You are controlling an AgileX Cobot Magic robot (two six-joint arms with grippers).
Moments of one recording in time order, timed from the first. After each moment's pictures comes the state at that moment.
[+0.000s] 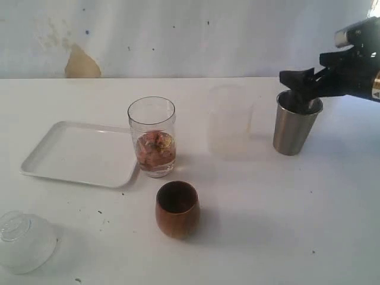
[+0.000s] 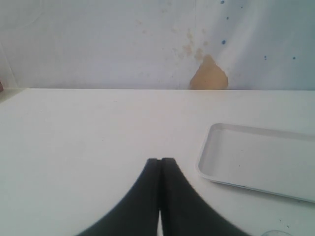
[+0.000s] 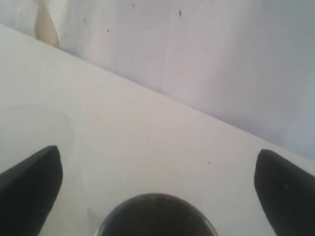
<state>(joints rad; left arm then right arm) 0.13 0.00 0.00 0.04 0.21 0.00 -0.28 1.80 -1.02 -1.16 -0.79 0.75</state>
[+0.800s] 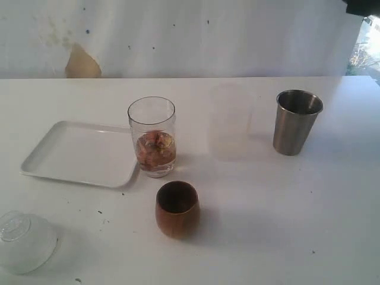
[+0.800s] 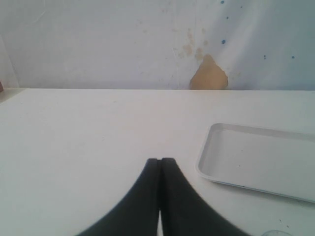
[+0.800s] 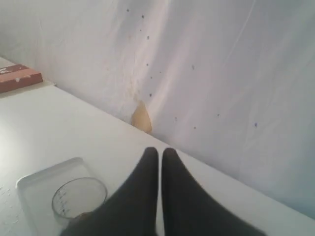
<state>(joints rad) 0.13 0.00 0.00 0.04 0.21 0.00 -0.28 1.26 -1.02 -1.52 -0.93 1.42</state>
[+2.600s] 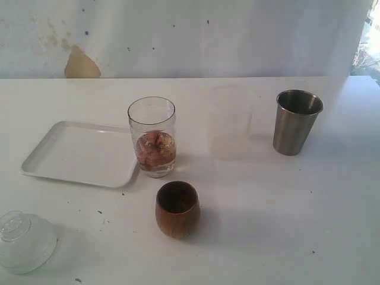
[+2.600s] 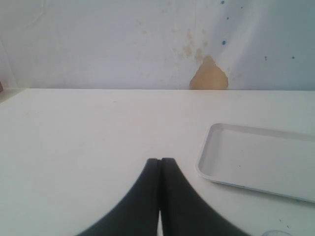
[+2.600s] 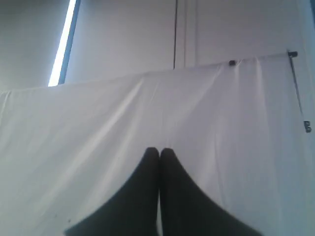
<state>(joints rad) 0.13 0.00 0.00 0.04 0.21 0.00 -0.06 0.21 -0.39 -0.42 -0.55 0.55</state>
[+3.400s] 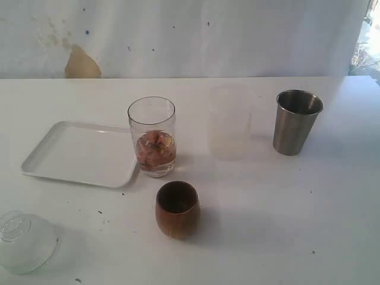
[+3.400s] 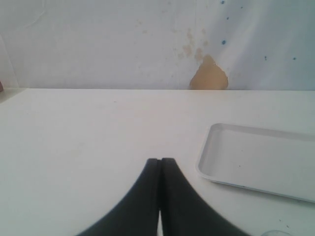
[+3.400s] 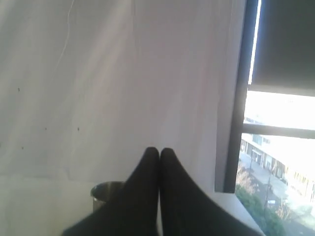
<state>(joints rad) 0.13 0.00 0.00 0.04 0.21 0.00 -0.06 0.01 -0.01 0.16 -0.20 -0.25</state>
